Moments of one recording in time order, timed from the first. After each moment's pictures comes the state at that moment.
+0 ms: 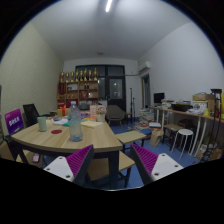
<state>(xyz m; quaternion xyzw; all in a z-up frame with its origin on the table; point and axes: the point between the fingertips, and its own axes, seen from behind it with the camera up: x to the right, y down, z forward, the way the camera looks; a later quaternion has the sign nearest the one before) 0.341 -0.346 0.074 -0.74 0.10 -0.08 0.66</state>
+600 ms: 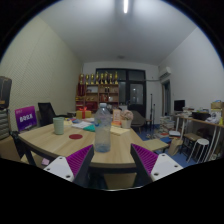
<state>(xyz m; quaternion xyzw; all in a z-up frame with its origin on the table) 0.245 -0.242 0.082 -0.73 0.01 -0.03 0.69</state>
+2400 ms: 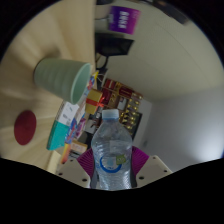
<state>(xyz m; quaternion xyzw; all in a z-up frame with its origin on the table) -0.011 0.130 0.212 -0.38 -0.53 -0.63 0.43</state>
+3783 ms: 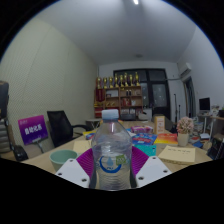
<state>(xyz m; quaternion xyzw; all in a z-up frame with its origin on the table) 0.000 0.142 0.113 -0.70 -0.04 0.07 0.71</state>
